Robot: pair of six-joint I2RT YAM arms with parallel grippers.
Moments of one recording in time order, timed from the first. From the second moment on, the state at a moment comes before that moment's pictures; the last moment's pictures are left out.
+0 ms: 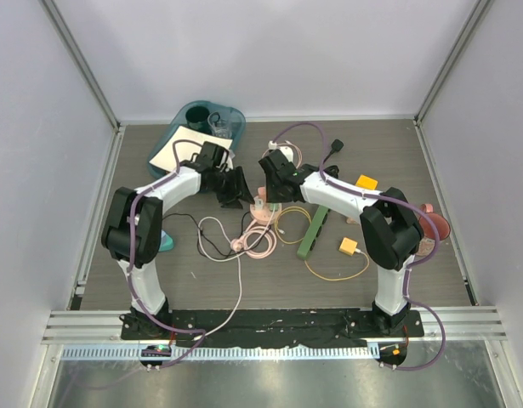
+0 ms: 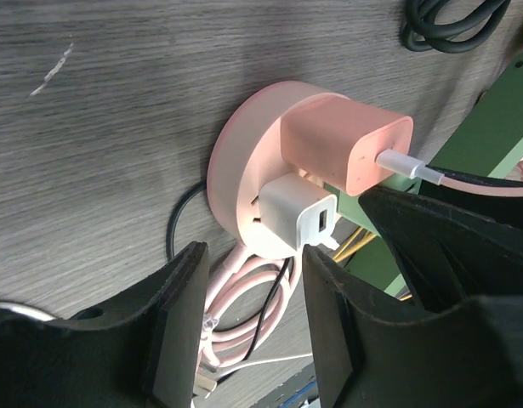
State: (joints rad) left arm -0.37 1.86 1.28 -0.46 0.43 -0.61; right arm 0.71 1.90 1.44 -0.49 0.25 0.55
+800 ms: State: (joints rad) left arm -0.41 1.93 1.39 -0.53 0.42 -0.60; right arm 0.72 1.89 1.41 -0.44 0.22 0.56
